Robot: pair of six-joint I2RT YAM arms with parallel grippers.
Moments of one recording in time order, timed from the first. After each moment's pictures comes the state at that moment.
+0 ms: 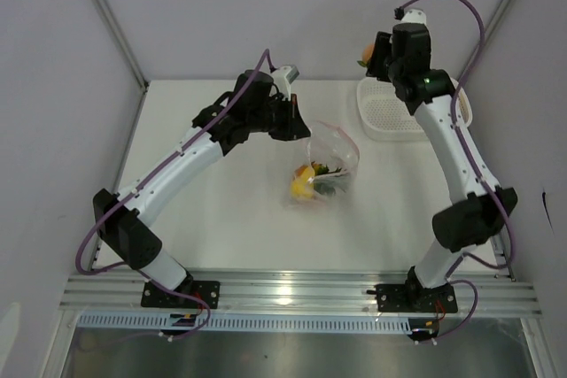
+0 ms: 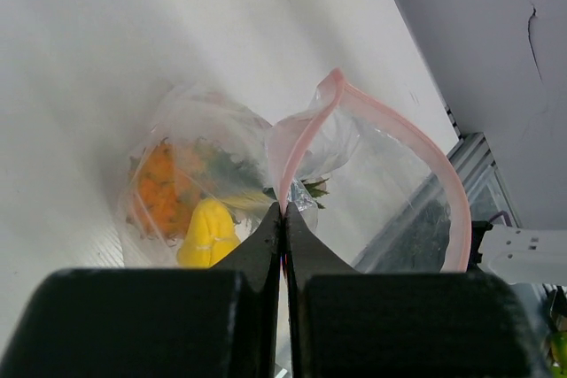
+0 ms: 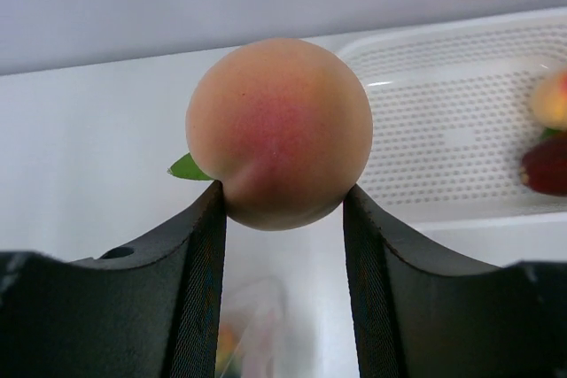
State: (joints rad) left arm -0.65 1.58 1.61 -0.57 0.29 -0.46; right arm 0.26 1.74 1.94 -0.59 0.25 0.26
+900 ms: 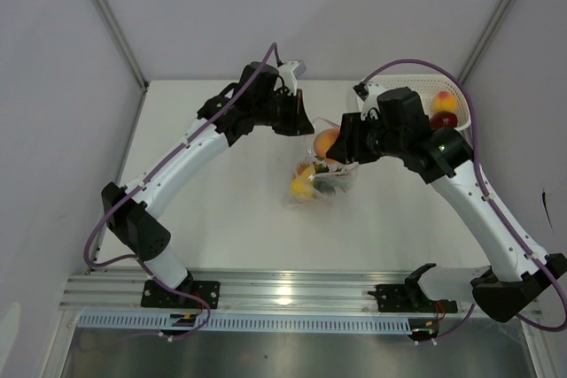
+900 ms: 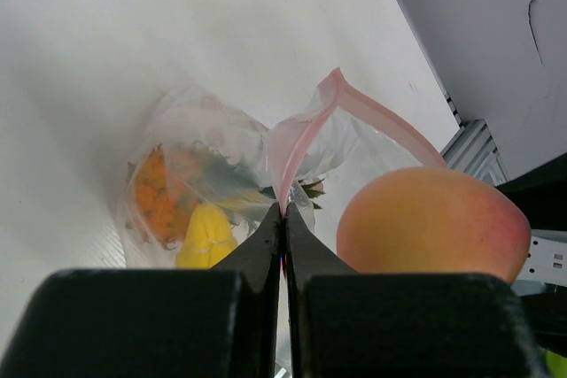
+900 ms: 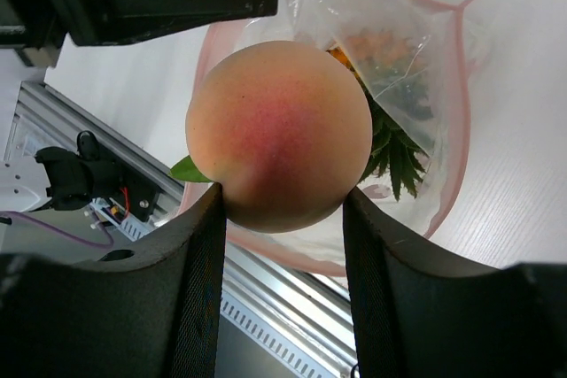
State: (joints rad) left arm -0.65 1.65 1.72 -0.65 0.33 -0.42; right arm 0.58 1.27 1.54 -0.91 -0.18 0.37
